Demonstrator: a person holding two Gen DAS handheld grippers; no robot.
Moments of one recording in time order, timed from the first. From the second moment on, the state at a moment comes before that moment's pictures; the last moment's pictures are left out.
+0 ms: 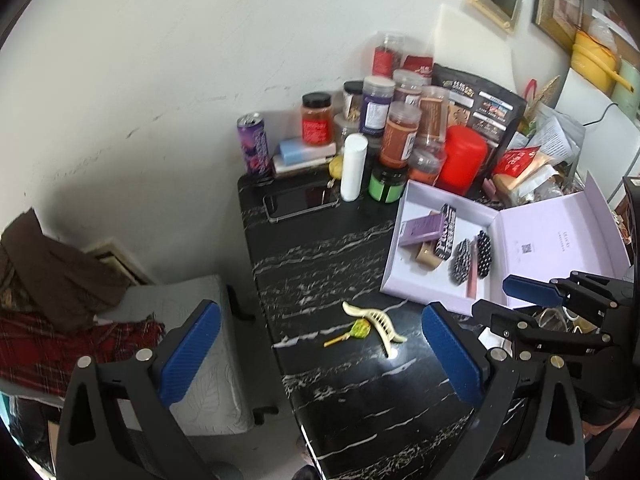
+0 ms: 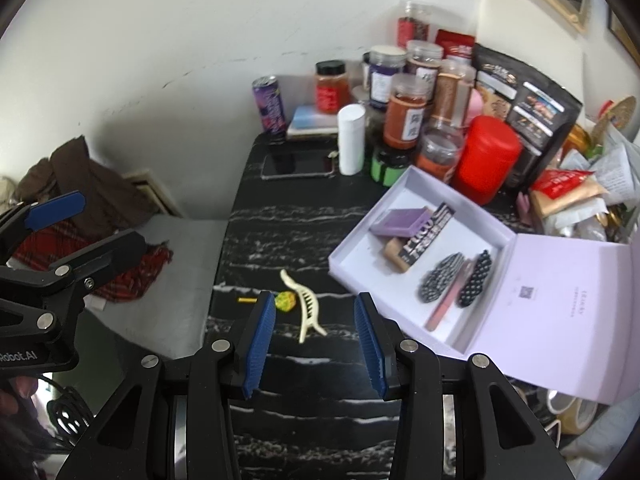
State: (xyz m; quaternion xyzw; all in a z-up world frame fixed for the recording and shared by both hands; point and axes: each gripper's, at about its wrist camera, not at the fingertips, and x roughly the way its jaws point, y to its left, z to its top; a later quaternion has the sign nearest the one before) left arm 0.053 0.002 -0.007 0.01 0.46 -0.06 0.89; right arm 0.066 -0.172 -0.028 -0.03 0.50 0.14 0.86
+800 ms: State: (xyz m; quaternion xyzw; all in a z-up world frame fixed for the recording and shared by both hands) left arm 0.063 0.015 -0.103 -0.04 0.52 -0.03 0.85; right arm 0.093 -0.152 -0.131 -0.04 0.56 0.18 0.81
